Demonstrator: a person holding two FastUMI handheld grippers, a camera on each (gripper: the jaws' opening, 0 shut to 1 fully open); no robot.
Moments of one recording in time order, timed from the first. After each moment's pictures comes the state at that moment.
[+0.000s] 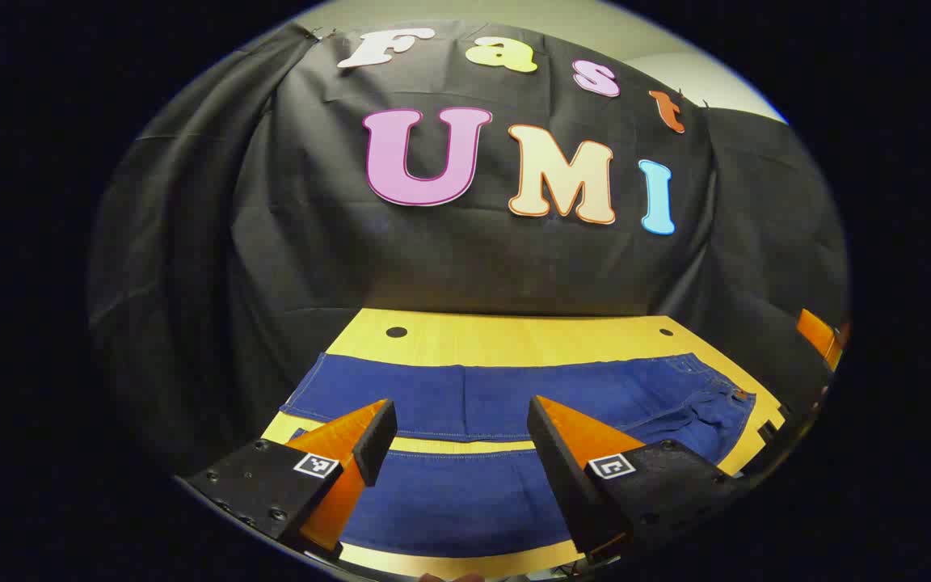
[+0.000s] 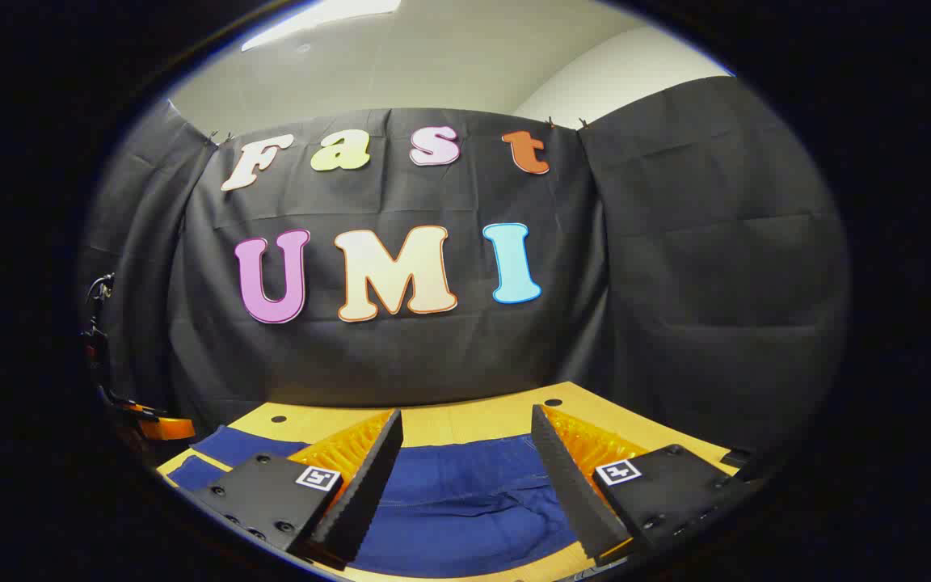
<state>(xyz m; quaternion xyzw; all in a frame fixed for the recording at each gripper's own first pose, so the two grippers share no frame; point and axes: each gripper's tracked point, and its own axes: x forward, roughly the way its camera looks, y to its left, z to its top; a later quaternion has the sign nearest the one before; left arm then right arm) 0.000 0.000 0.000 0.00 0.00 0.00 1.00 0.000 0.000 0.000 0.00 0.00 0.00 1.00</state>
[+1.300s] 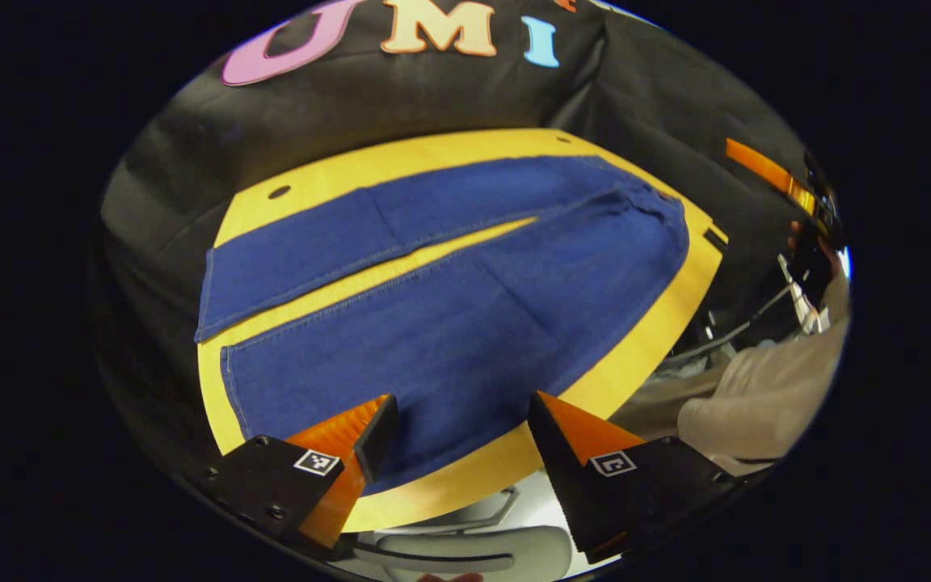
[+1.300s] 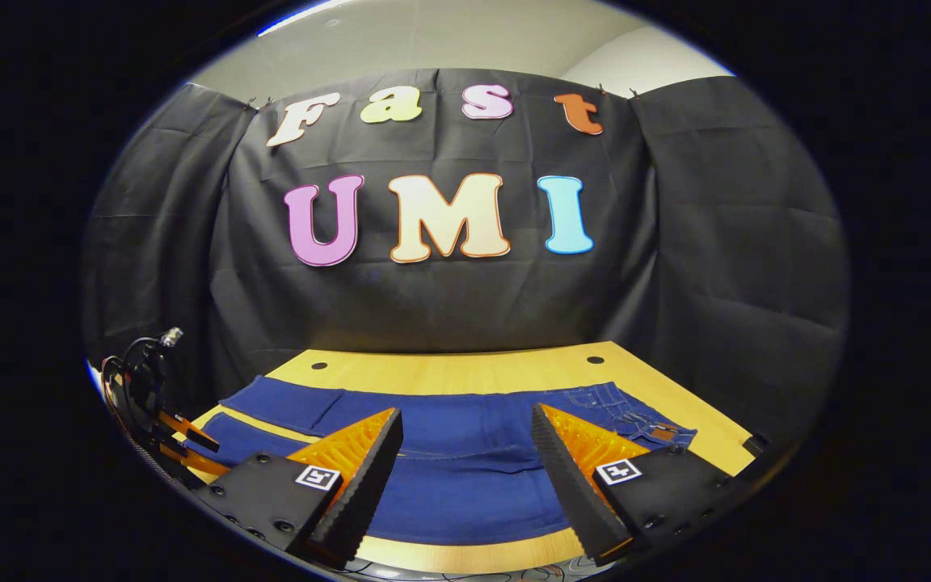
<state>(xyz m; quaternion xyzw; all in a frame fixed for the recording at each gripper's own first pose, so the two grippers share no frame) -0.050 0.041 -0.184 0.16 0.34 -0.22 0.90 -0.025 0.058 -0.068 -0.03 0.10 0.08 0.99</state>
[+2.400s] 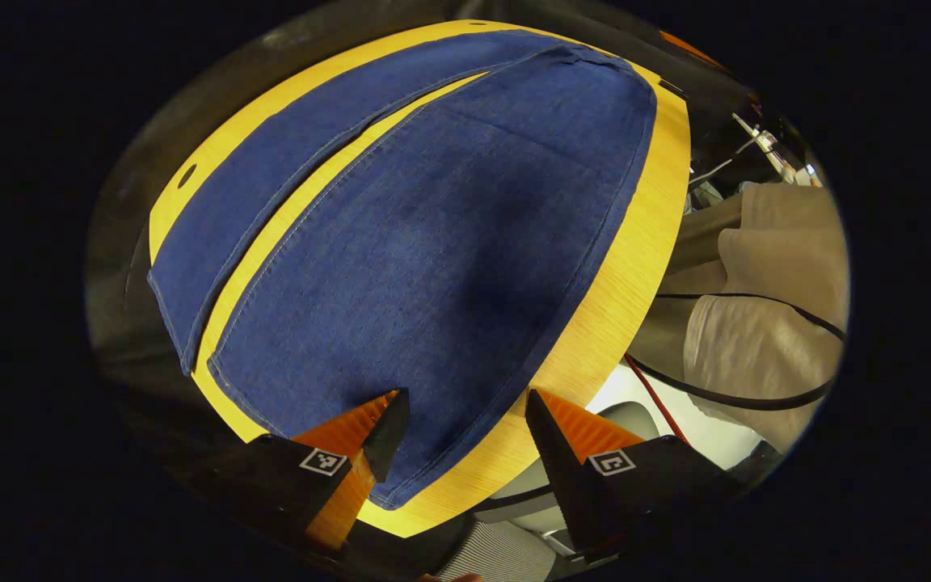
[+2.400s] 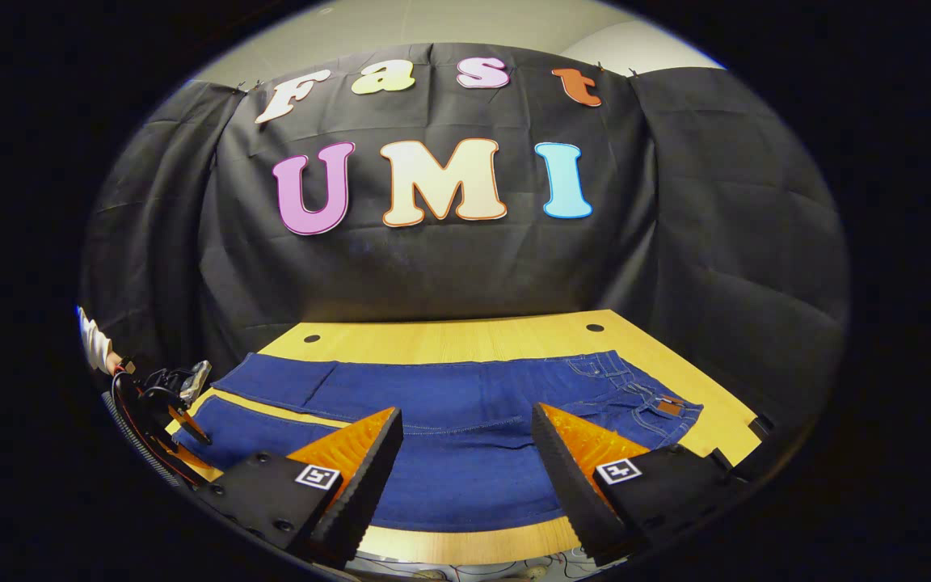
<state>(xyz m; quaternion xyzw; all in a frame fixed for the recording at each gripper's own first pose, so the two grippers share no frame) -0.061 0.107 -0.229 0.34 0.49 -0.26 0.76 -0.019 0.053 -0.103 -0.03 0.15 0.06 0.99</state>
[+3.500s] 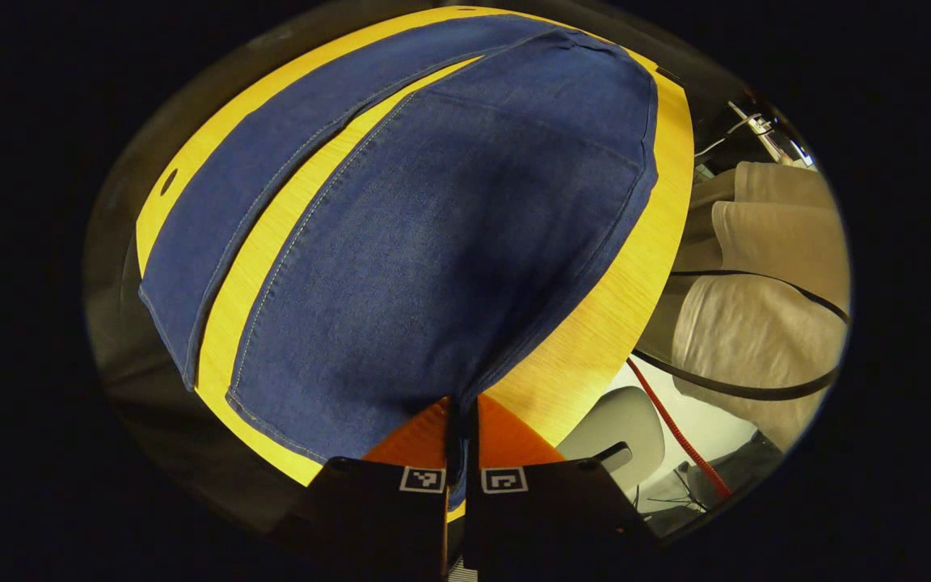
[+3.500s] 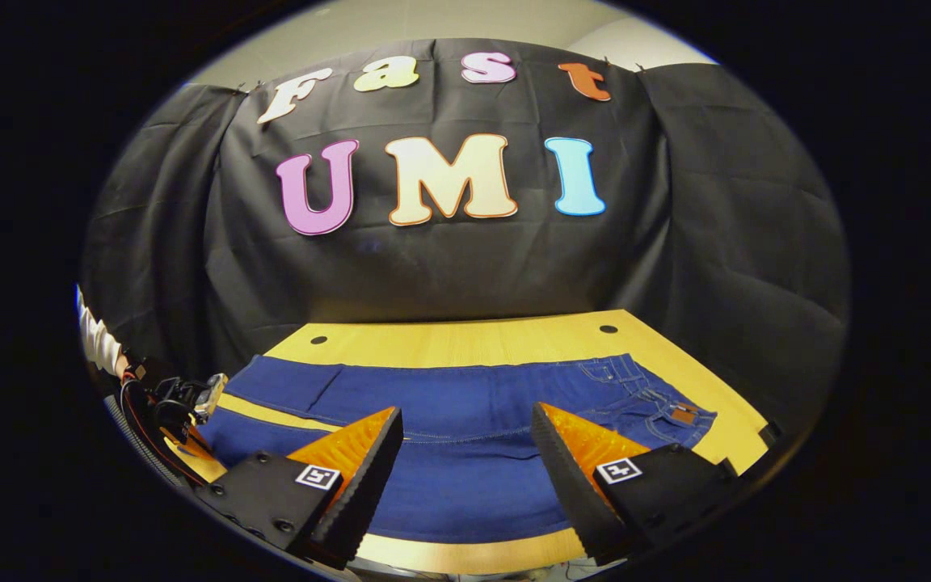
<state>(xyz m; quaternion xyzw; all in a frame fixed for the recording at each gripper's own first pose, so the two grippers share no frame) -0.054 0.109 -0.229 0.35 0.53 -0.27 0.73 0.011 0.055 -0.095 -0.04 0.16 0.10 0.98</state>
